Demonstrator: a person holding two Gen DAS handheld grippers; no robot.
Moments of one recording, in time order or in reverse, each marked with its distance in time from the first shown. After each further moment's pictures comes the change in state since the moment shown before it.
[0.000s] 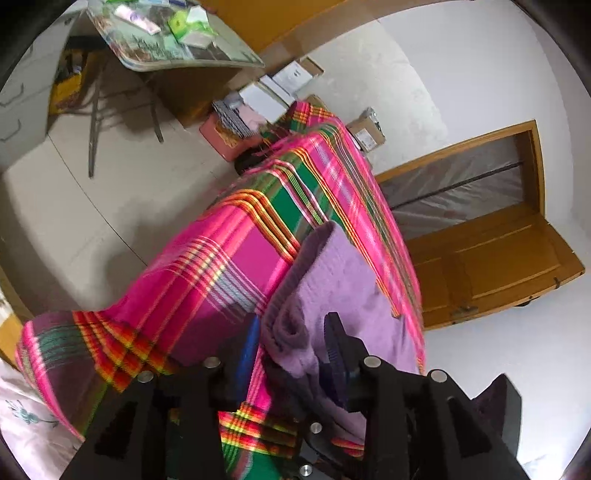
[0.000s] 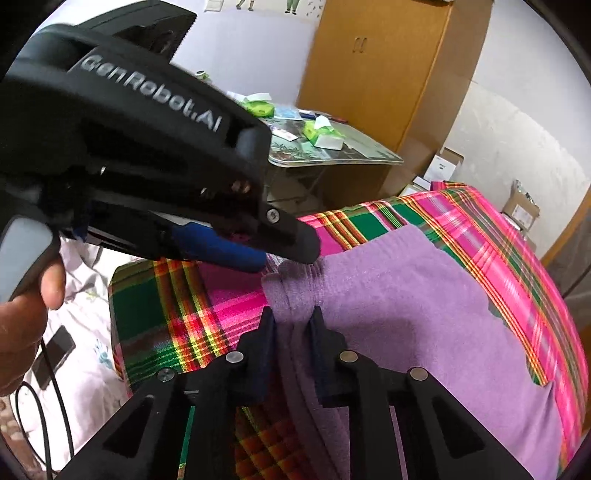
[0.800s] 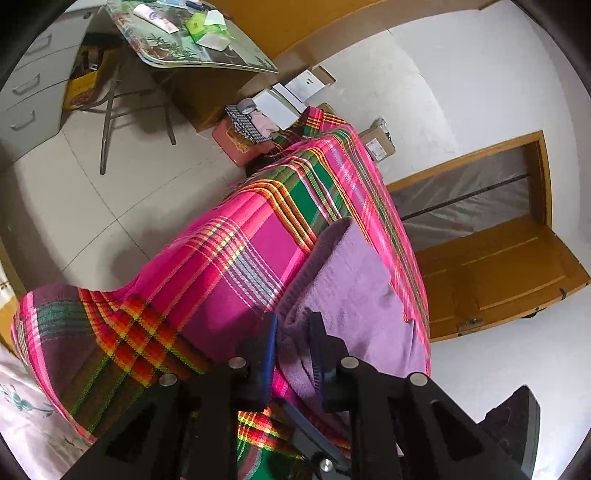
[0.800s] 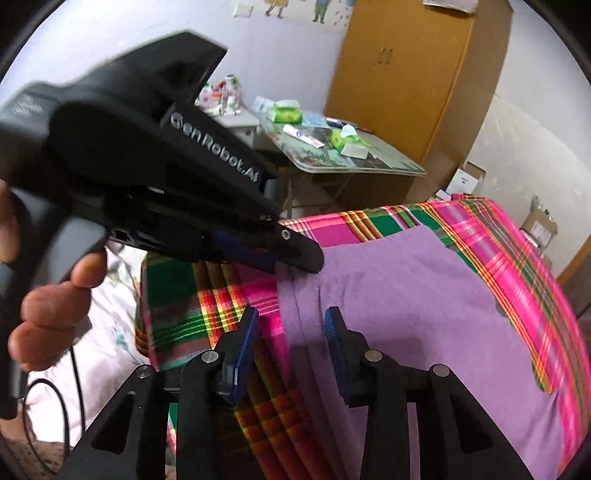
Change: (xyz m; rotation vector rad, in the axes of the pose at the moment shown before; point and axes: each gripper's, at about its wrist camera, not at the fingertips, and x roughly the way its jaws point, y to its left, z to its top) left arm 0.004 0.008 -0.018 -0.028 -0.054 0.030; right arm -0.023 0.003 -0.016 -0.080 -0.023 0.082
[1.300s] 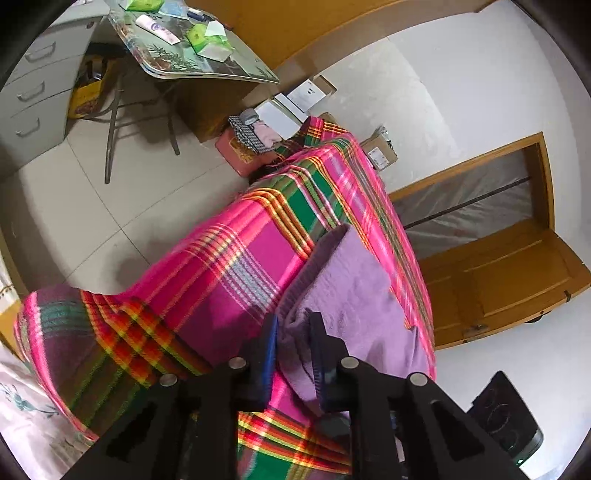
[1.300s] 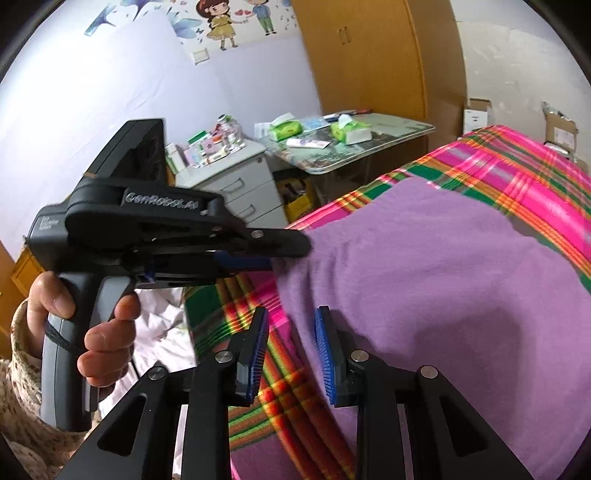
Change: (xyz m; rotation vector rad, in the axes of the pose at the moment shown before) left arm -0.004 -0.002 -0.005 0.002 -0.043 0.027; right arm -0.022 -0.054 -0.023 0.347 -0.062 0.273
